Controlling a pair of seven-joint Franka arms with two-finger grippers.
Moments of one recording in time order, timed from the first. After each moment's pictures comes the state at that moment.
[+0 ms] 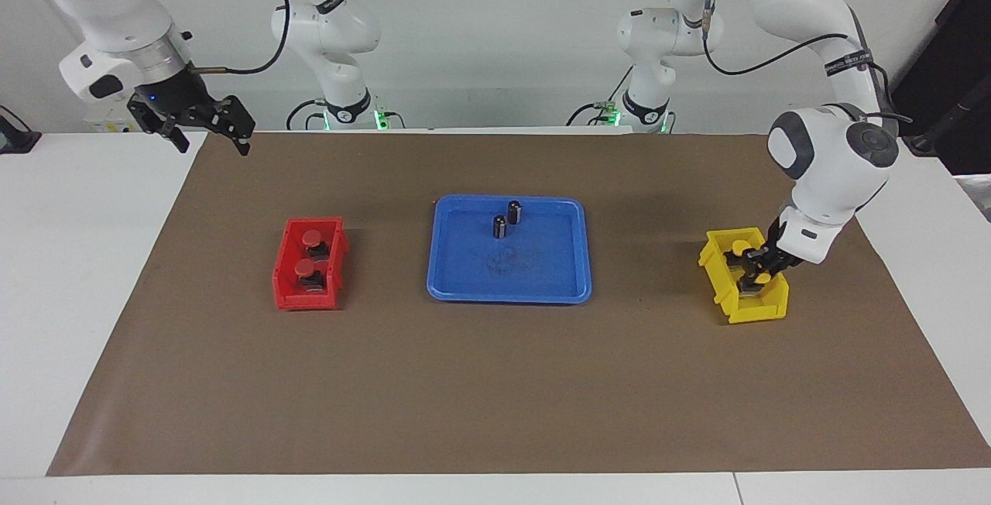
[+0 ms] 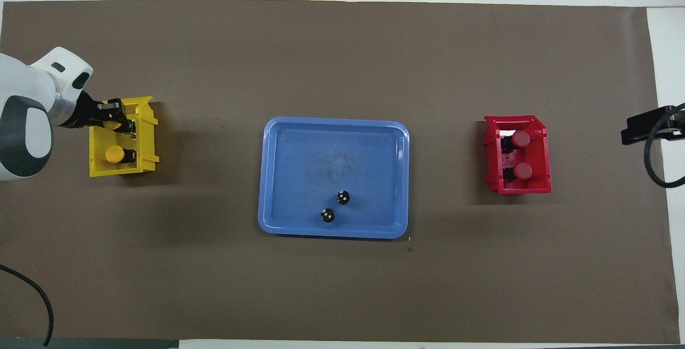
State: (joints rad) left arm -0.12 0.21 0.13 -1.97 -0.03 2.22 -0.07; right arm -0.09 -0.04 0.01 -1.61 -0.02 1.50 -0.01
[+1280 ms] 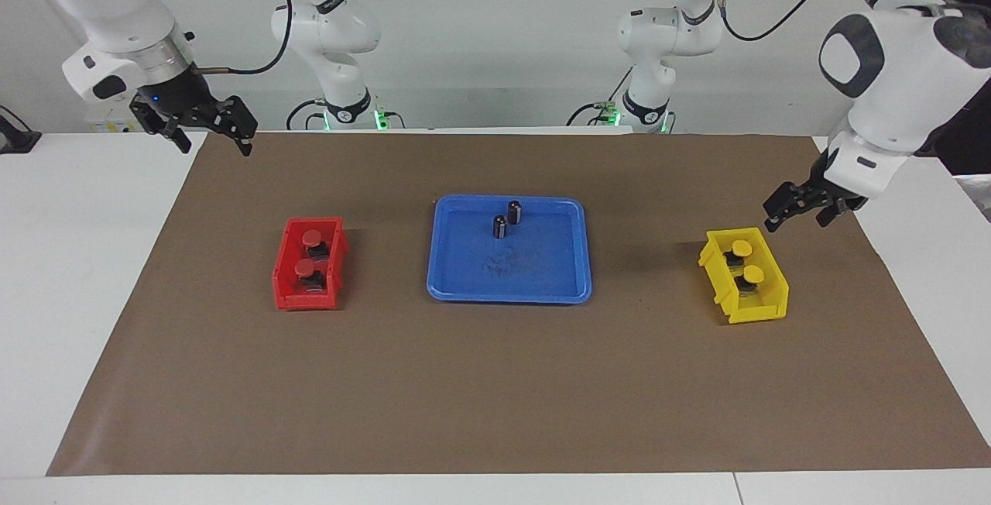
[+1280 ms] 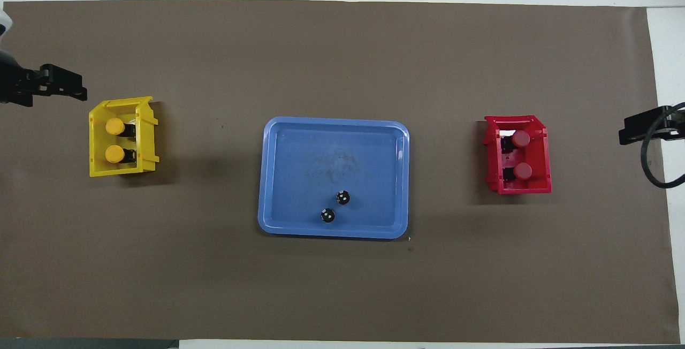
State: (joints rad) left arm -0.13 0.09 0.11 -1.58 -0.03 1.69 0.00; right arm -0.09 -0.04 0.01 -1.61 -0.02 1.50 -0.01
